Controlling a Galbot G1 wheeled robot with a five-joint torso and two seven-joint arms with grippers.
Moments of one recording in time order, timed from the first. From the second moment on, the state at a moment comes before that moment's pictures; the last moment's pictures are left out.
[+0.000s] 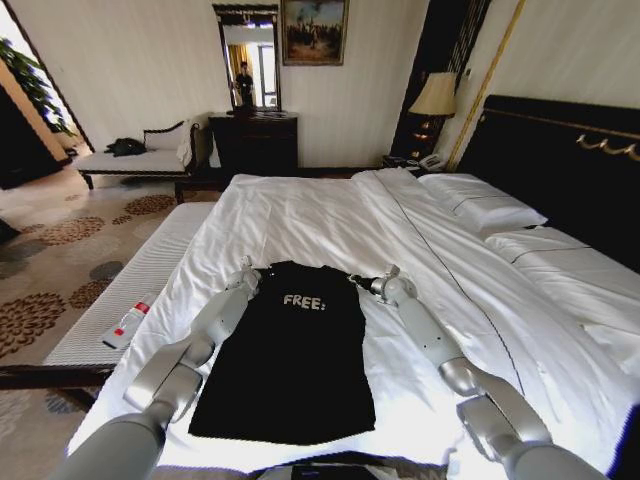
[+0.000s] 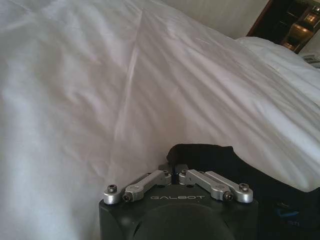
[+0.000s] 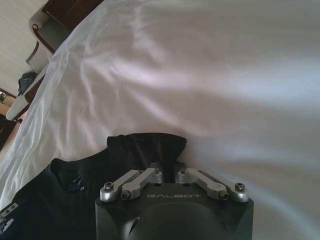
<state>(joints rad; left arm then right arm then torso) 0.27 -1.34 0.02 -0.68 -0.93 0.34 -0.02 -0.45 1.20 0.12 0.96 1.25 -0.58 0.09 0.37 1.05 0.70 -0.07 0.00</state>
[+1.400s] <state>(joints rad) 0.07 -1.21 0.05 -0.75 -1.06 0.31 -0.05 -0.21 1.14 -0.10 1.08 1.24 -0.39 0.13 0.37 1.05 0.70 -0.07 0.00</state>
